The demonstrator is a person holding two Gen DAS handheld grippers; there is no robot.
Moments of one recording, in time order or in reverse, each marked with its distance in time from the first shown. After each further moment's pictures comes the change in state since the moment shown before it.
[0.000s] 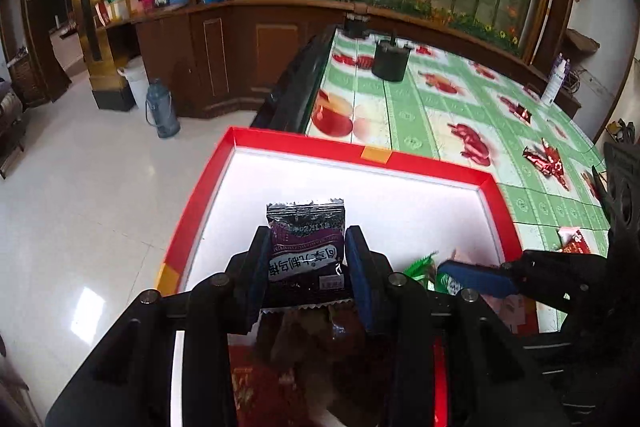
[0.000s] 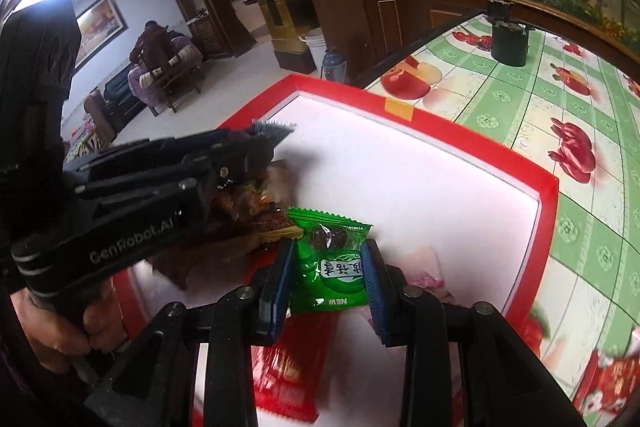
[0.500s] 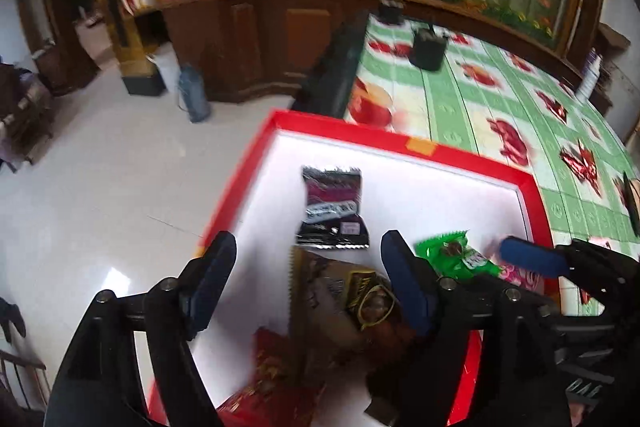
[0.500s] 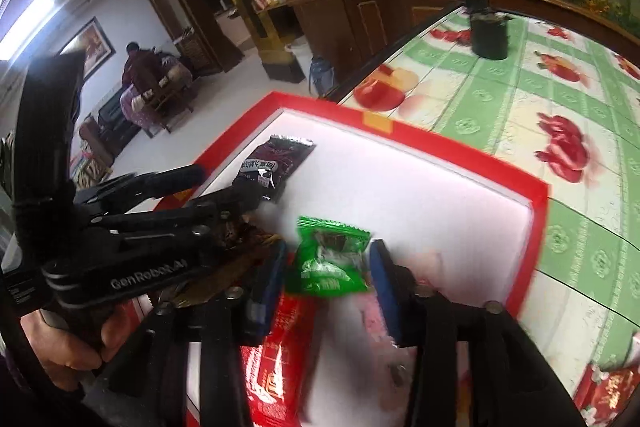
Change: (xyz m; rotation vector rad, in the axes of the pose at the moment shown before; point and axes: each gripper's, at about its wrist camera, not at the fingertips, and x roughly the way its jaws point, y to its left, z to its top) left arm -0.007 0.002 0.002 -0.029 0.019 0.150; right arm -0.013 -0.022 0.007 0.087 -0.051 0.010
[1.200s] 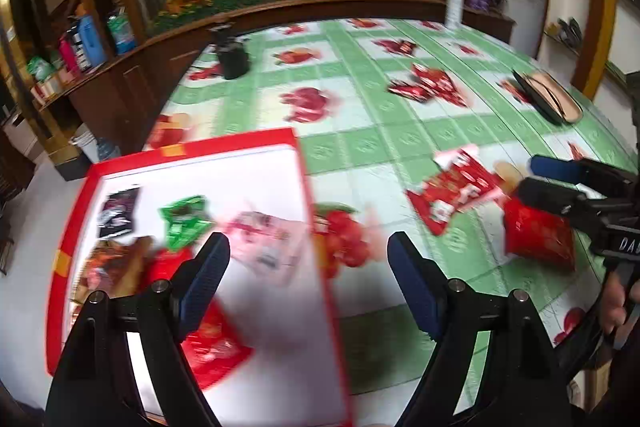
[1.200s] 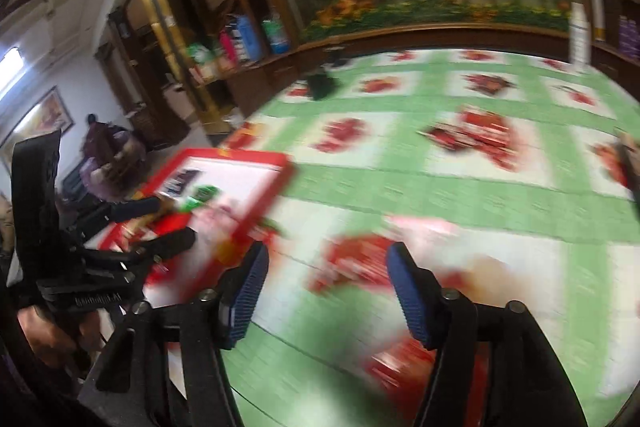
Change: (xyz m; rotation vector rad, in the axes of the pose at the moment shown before) left arm -0.059 -0.172 -0.051 0.365 -0.038 -0.223; right arm -0.184 -0.135 -0.119 0.159 -0.212 -0.222
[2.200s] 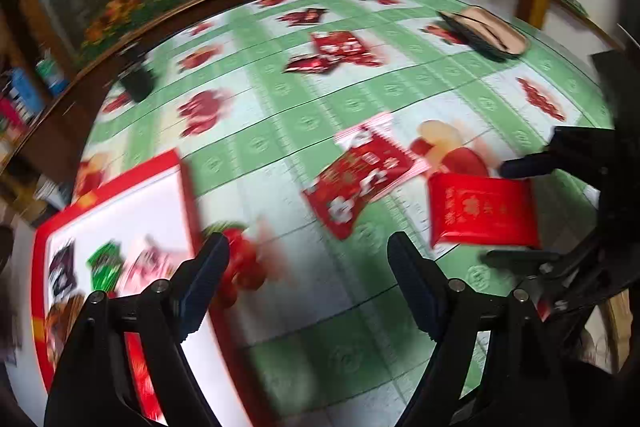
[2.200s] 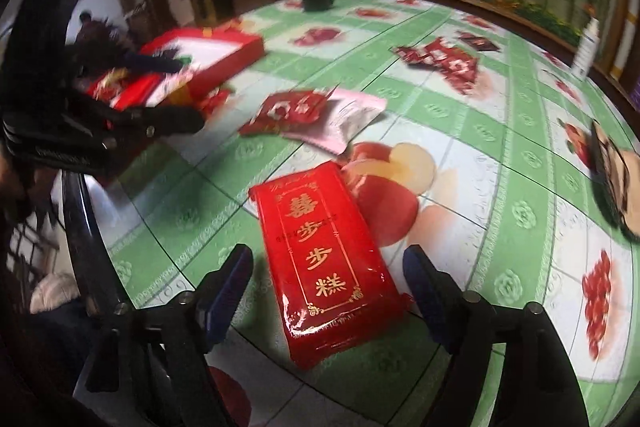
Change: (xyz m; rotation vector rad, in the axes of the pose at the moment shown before) left arm 0.015 -0.074 0.017 0.263 0.086 -0.140; right arm 0.007 -0.020 -0.046 -0.289 0.263 -0.064
